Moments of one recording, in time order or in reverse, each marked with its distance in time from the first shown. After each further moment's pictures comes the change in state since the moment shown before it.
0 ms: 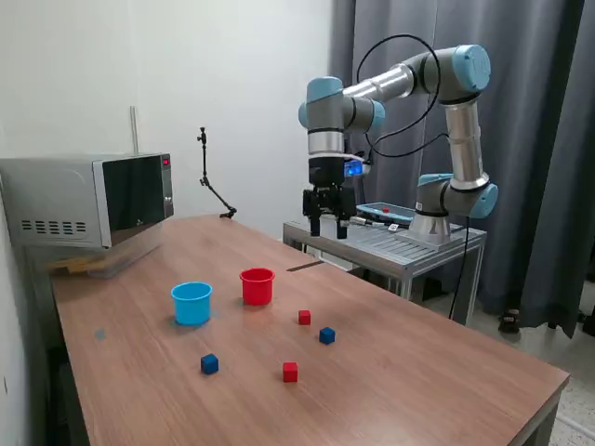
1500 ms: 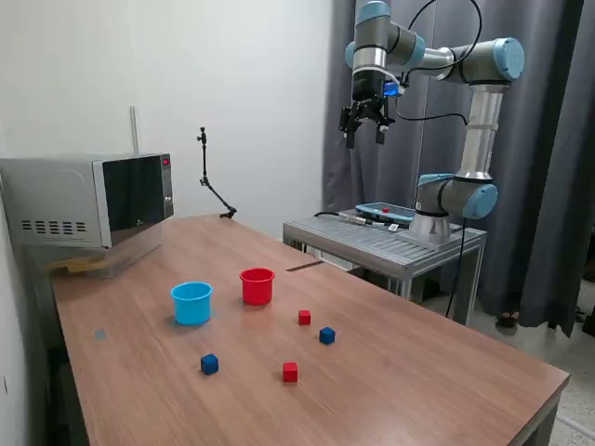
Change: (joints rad) arm -0.103 -0.508 0.169 0.247 -0.004 -0.165
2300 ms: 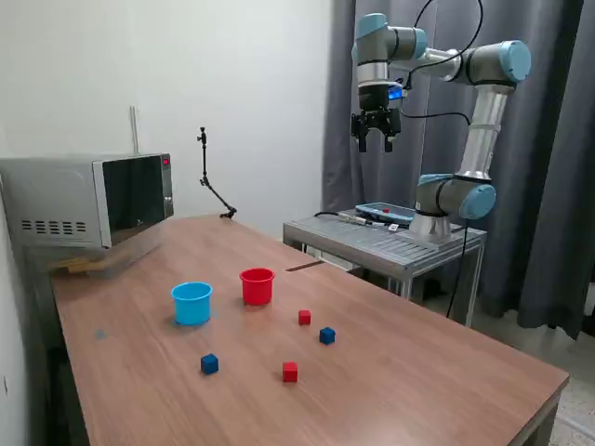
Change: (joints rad) arm -0.076 -0.100 0.055 0.302 -0.120 -0.062
